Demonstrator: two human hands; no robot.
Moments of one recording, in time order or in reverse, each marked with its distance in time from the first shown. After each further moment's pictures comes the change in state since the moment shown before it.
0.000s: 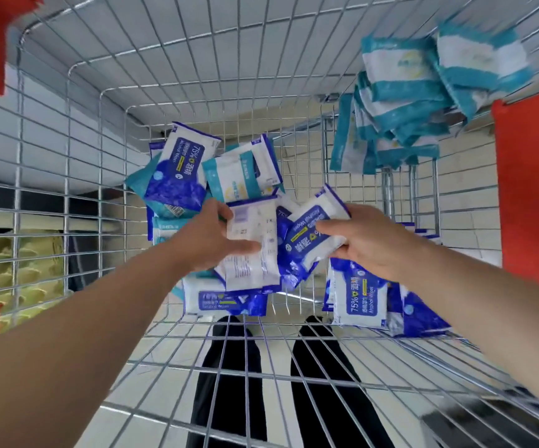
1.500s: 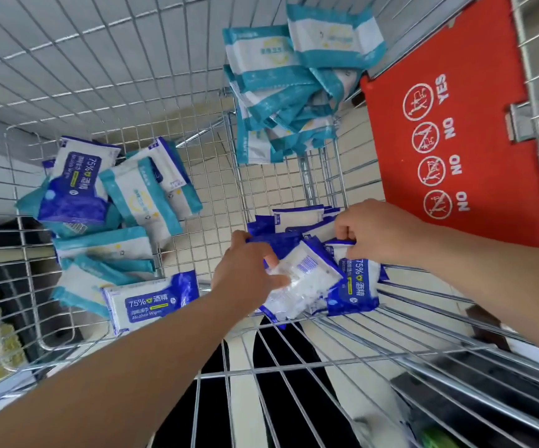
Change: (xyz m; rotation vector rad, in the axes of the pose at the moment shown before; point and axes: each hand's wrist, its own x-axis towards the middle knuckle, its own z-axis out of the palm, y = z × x) left_hand -0.024 0.084 0.161 0.341 -0.013 0.202; right_hand -0.047 0.019 -0.148 -1.470 0.001 -0.262
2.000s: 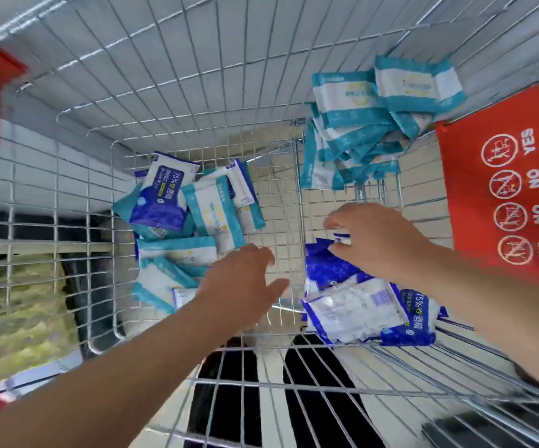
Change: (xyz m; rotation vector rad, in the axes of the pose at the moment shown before) left_hand -0.047 -0.040 -0.087 0.227 0.079 0.041; right_hand 0.026 -0.093 -0.036 0.089 0.234 -0.046
